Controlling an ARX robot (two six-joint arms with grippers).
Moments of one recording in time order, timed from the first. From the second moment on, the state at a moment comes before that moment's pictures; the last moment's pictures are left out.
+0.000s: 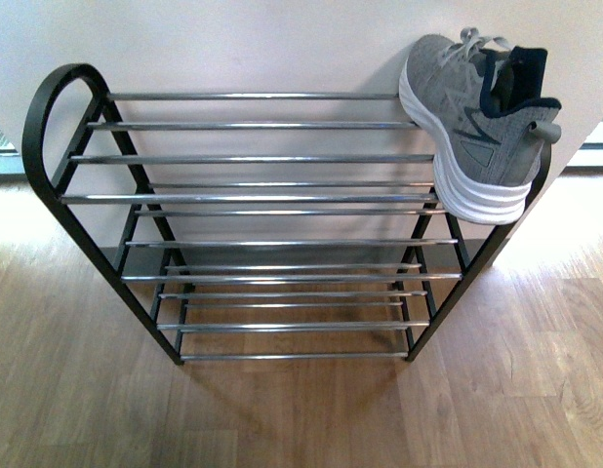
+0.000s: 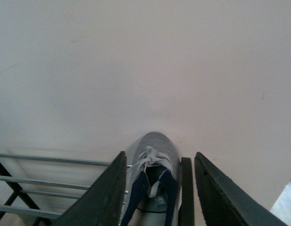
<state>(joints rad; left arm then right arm) -0.52 0.71 0.01 0.51 -0.89 -0.13 0.00 1.46 0.49 0.96 0.00 0.06</state>
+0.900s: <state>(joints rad) -0.52 0.71 0.01 0.51 -0.89 -0.13 0.00 0.78 0.02 0.74 0.00 0.01</state>
